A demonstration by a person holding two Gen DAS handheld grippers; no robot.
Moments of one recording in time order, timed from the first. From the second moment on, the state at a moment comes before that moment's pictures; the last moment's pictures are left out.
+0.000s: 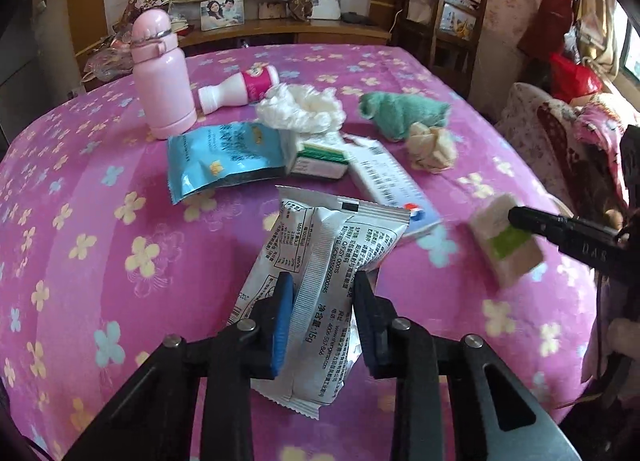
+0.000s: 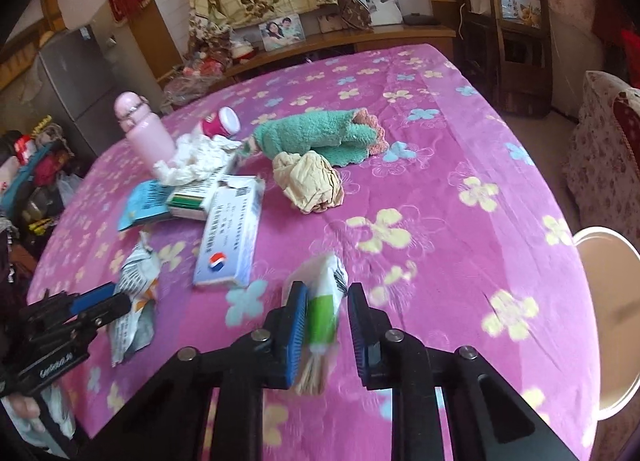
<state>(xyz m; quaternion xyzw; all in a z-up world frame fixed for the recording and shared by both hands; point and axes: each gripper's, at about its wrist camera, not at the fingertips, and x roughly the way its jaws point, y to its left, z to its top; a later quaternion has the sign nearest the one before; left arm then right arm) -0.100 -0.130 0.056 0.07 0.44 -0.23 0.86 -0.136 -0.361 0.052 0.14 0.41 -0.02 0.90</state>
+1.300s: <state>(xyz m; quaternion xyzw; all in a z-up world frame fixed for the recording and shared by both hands) -0.120 -0.157 0.055 0.06 0.45 -0.24 0.86 -0.128 -0.336 0.024 0.08 0.47 -0.02 0.88</state>
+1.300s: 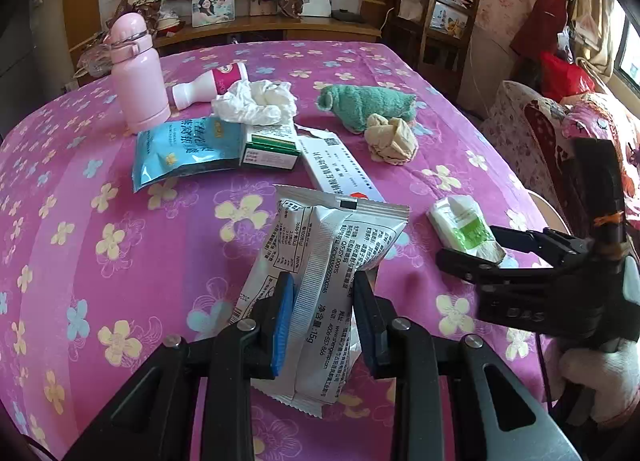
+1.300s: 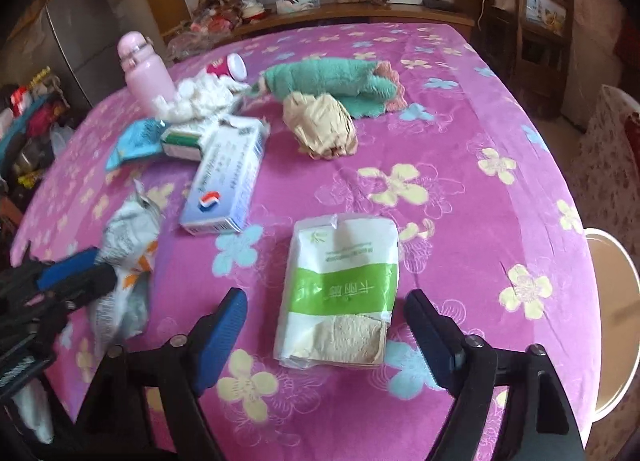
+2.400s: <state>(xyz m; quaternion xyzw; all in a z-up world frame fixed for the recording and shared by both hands) -0.186 -0.343 0.094 0.12 0.41 -0.37 0.83 -0.271 -0.497 0.087 0.12 0.39 -0.15 0.90</state>
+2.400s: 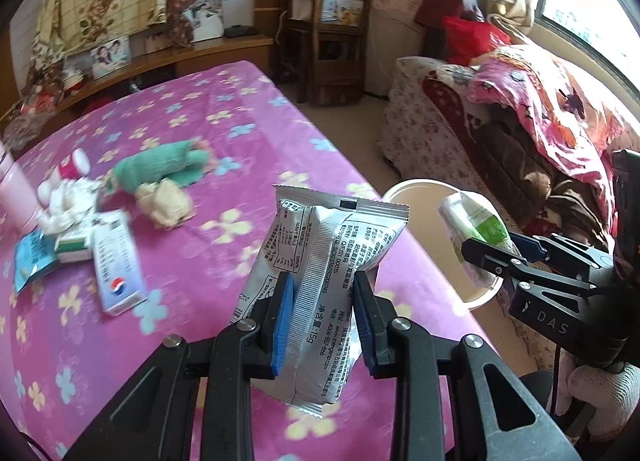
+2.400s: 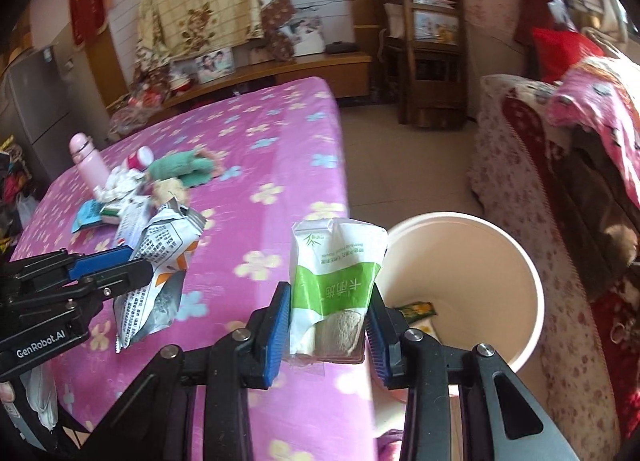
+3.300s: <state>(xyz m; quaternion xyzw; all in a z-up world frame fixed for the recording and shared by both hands) -0.217 -0.490 0.056 0.20 0.42 -0.41 0.79 -0.332 -0.629 0.018 0.22 0.41 -0.24 0.85</state>
